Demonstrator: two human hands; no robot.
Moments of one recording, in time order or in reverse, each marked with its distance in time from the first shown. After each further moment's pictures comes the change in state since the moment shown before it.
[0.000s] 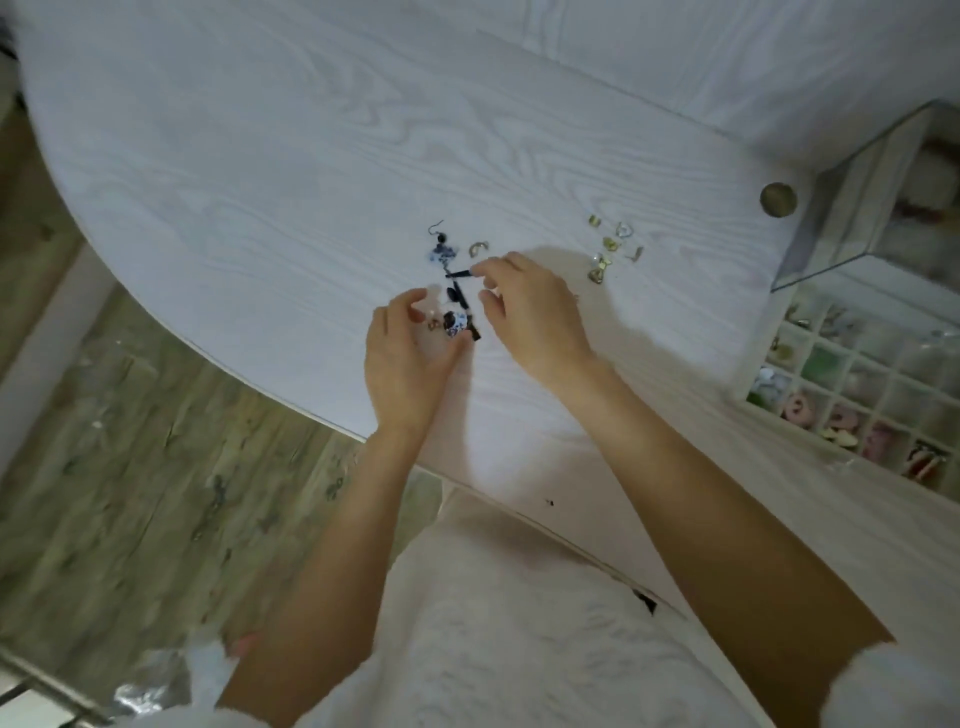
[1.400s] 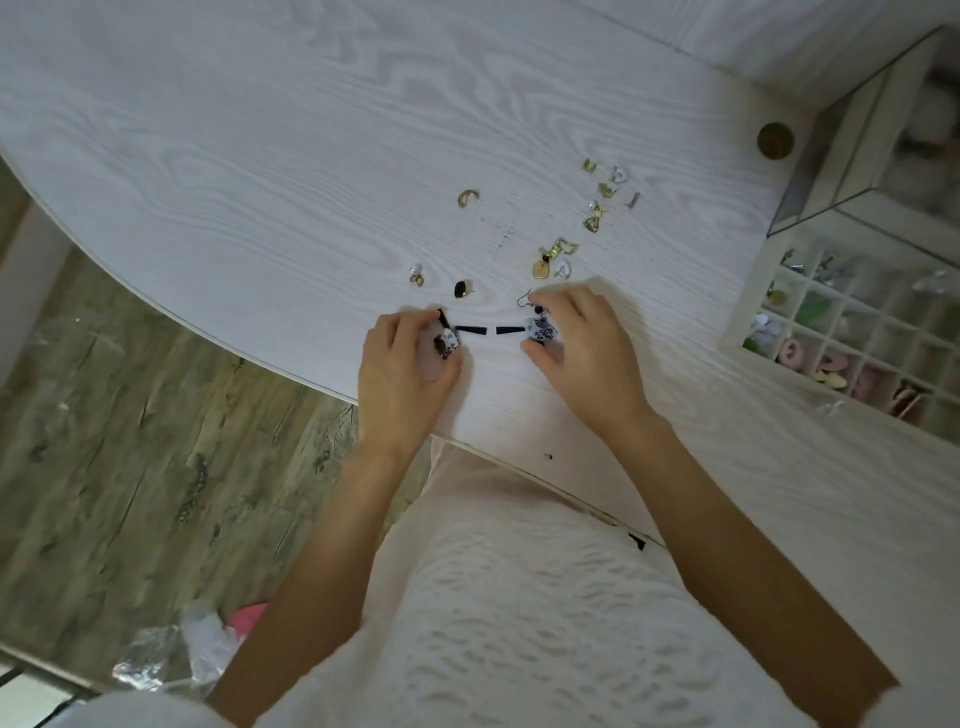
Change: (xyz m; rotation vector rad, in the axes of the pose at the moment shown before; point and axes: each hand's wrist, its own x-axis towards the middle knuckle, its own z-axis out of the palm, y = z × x) left_hand -0.043 -0.021 -0.011 0.080 -0.141 0.159; right_hand -0.088 0.027 0.004 -0.025 0.051 0.141
